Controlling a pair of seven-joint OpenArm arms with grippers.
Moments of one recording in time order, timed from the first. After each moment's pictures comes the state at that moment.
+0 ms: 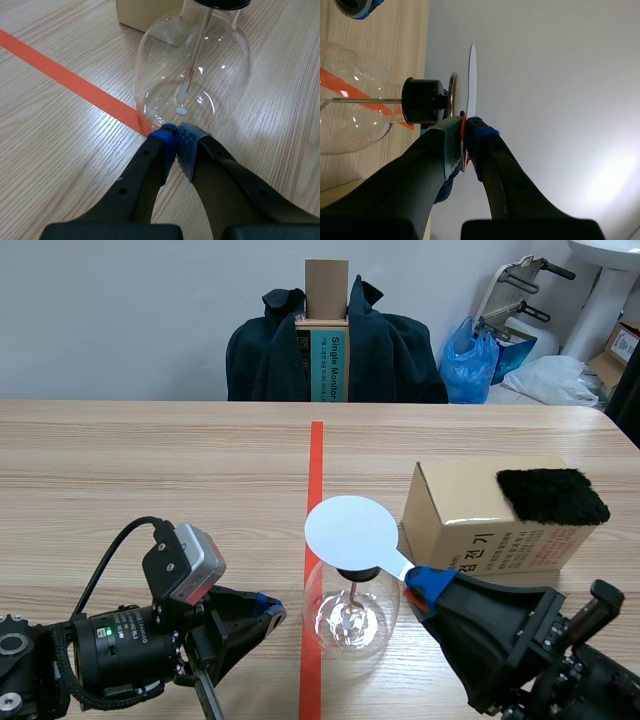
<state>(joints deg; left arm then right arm) 9.3 -27.6 28.9 77.4 -5.8 -31.5 -17.0 -32.4 13.8 3.3 87.3 -73.2 -37.4 58.8</state>
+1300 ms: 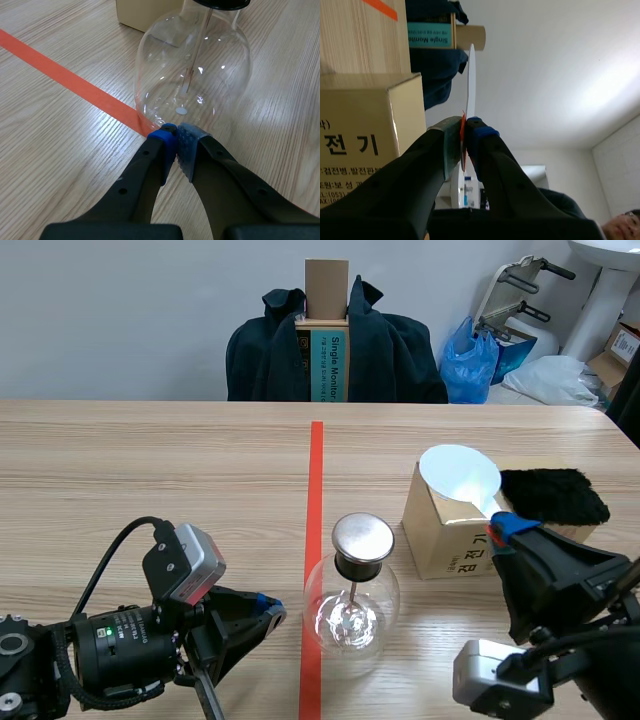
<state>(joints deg) 9.3 -27.6 28.9 77.4 -5.8 -31.5 -17.0 -32.4 13.8 3.3 87.3 -73.1 -37.7 31.3</state>
